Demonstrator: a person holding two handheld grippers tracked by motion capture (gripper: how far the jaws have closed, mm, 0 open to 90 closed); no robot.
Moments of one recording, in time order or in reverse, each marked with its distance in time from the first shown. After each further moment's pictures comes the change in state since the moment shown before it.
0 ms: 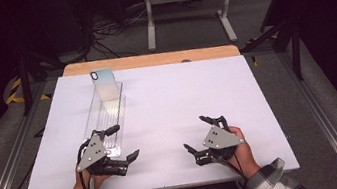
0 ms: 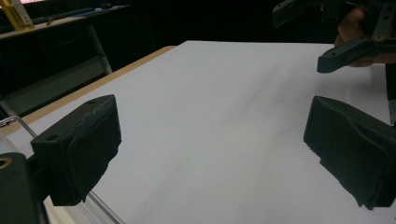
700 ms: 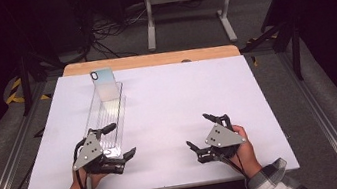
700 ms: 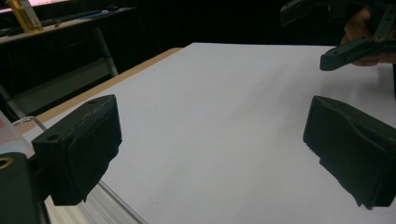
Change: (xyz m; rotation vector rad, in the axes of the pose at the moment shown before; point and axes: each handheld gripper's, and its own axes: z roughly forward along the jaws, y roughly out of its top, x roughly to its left) left arm 0.005 0.001 -0.004 0.001 0.022 0.007; right arm -0.005 -0.001 -0.003 0.009 -0.044 -0.002
